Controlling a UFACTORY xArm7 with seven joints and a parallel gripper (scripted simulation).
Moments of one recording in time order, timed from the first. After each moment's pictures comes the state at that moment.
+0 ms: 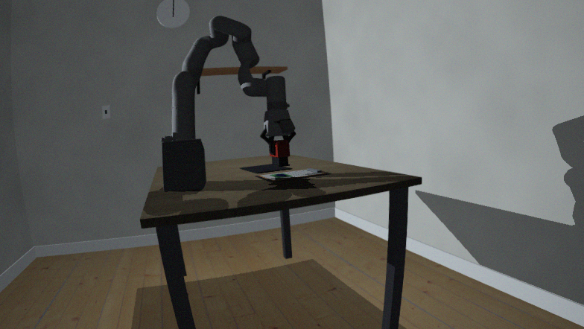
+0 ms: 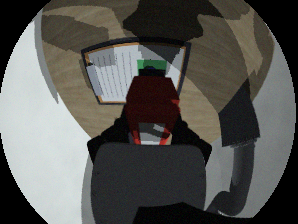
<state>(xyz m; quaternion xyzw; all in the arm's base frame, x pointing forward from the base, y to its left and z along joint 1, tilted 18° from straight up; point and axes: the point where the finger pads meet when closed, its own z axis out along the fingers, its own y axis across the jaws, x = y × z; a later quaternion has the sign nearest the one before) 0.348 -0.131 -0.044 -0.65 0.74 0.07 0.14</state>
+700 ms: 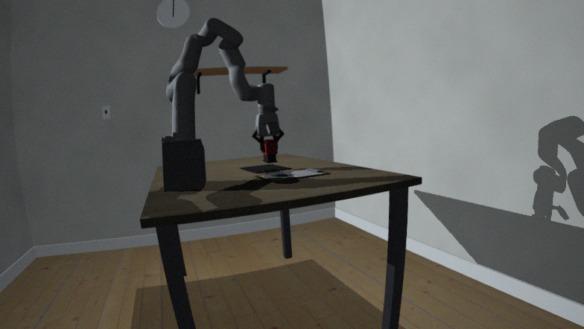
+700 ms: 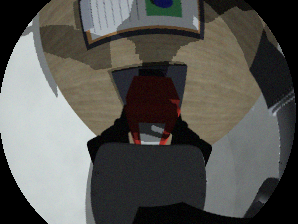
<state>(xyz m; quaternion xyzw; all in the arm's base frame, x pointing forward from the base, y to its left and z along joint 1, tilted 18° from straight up) 0.399 0.042 0.011 -0.62 0.77 0.08 0.15</state>
